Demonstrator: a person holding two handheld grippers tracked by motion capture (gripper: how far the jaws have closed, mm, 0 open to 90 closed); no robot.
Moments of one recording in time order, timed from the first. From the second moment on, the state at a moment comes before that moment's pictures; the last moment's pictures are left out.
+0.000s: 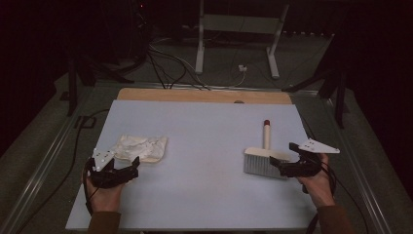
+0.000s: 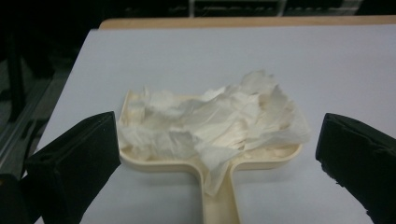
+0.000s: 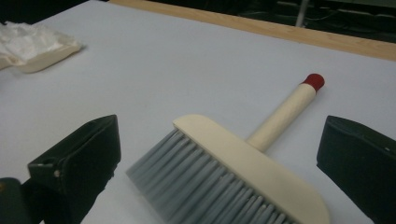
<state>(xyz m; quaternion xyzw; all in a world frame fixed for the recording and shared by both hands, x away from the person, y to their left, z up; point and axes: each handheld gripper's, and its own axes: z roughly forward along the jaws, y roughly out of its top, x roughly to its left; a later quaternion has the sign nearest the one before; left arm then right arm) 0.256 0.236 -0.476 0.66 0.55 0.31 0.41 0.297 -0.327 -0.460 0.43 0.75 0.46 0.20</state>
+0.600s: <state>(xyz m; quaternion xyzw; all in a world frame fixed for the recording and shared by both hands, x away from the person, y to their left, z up) 0.249 0.239 -0.470 0.69 0.46 0.29 0.48 0.269 -0.306 -0.484 0.47 0.71 0.46 0.25</state>
